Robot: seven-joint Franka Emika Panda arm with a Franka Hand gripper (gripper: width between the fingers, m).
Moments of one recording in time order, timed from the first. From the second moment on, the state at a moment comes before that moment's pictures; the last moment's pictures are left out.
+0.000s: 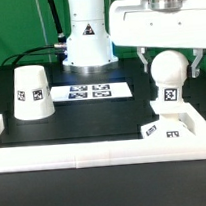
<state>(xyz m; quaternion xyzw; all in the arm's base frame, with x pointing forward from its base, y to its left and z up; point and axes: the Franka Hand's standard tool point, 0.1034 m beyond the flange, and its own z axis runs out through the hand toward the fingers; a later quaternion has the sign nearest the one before) 0.594 0.106 0.112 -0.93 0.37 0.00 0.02</state>
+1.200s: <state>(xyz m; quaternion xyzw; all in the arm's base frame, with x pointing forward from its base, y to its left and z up) 0.589 0.104 0.128 -0.92 0.40 0.00 0.02</state>
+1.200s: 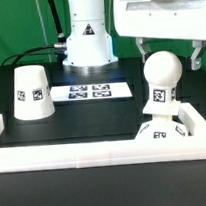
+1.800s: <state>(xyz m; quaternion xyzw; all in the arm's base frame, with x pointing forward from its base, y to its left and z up) 0.578 0.099 0.146 -0.97 0.24 0.02 0.02</state>
